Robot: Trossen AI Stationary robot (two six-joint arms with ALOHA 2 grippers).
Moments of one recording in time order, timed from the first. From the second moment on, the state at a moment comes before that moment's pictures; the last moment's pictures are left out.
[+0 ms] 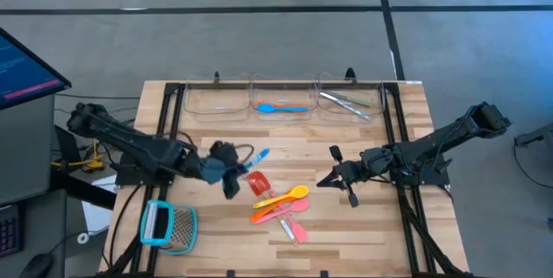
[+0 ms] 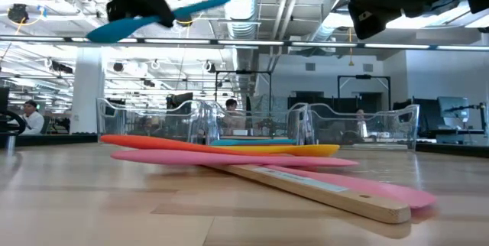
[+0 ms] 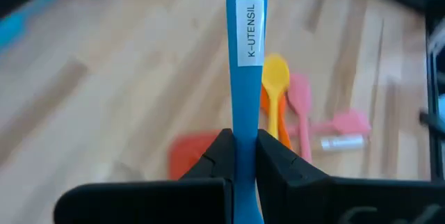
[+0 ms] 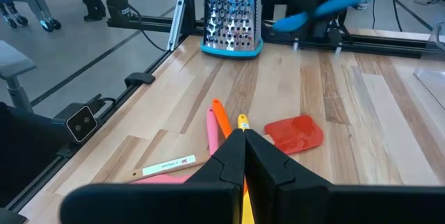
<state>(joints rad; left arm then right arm) -0.37 1.22 0.90 -0.47 -0.46 -0.70 0.33 1.07 0.45 0.32 0.05 0.03</state>
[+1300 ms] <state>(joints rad) 0.48 1.00 0.90 -0.51 -0.40 0.11 0.11 1.07 0.45 0.33 0.05 -0.06</state>
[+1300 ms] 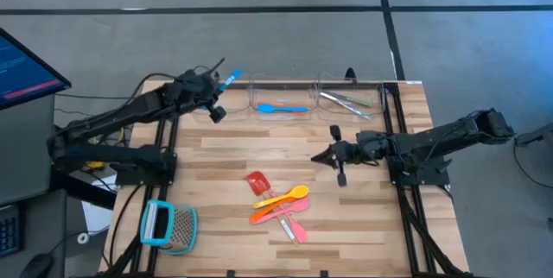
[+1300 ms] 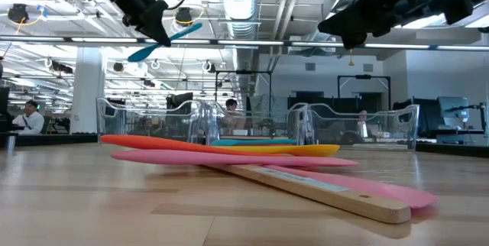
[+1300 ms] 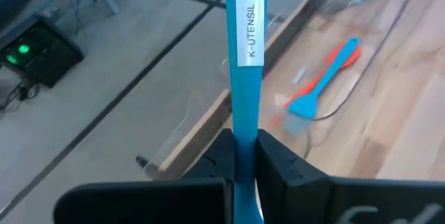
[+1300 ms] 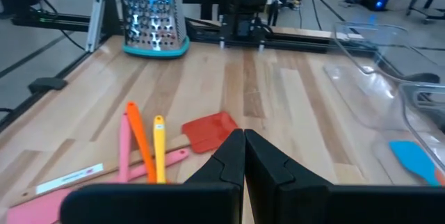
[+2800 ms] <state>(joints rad) 0.79 1.67 1.07 -0.67 -0.23 0.29 0.08 1.07 0.45 0.31 0.05 -0.06</state>
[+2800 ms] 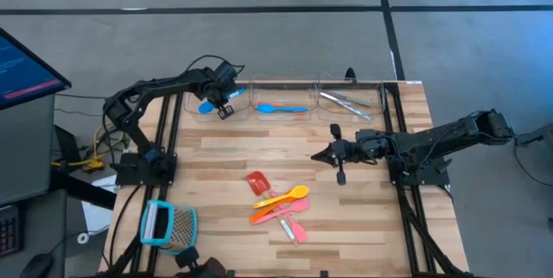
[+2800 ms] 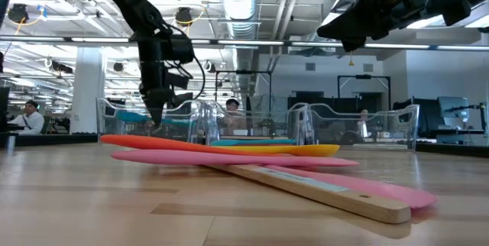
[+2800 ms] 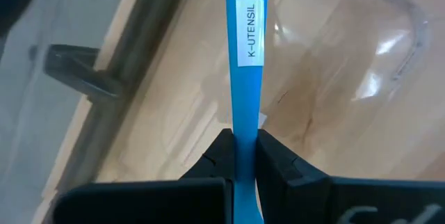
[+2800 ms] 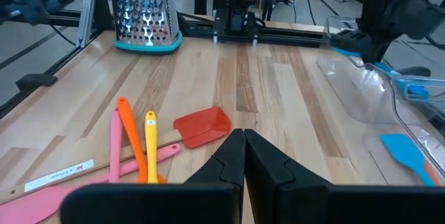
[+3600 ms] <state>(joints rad) 0.83 1.80 1.07 -0.61 -0.08 0.28 0.08 1.07 0.45 0.29 0.05 -0.06</state>
